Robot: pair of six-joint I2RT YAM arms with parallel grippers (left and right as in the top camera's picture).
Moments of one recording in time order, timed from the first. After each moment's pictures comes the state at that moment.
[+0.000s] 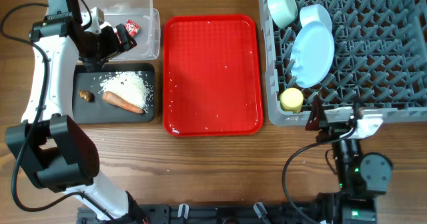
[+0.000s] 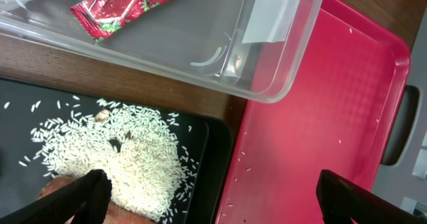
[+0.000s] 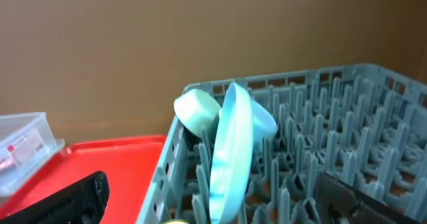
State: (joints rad) left arm 0.19 1.87 1.63 -0.98 0.34 -0.21; right arm -0.11 0.19 0.18 0.00 -0.16 0.13
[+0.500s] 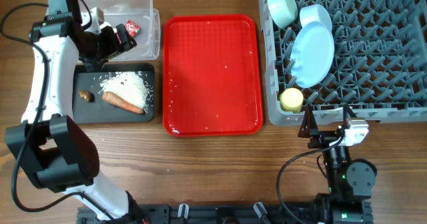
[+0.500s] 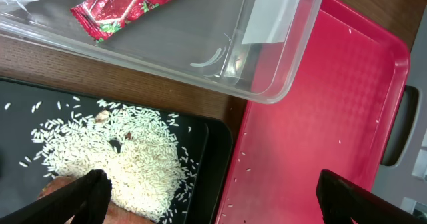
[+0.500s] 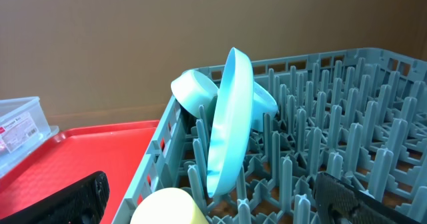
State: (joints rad) left arm 0.19 1.87 1.63 -0.98 0.34 -0.21; right arm -0.06 0.02 0.01 0.00 -0.11 0.13
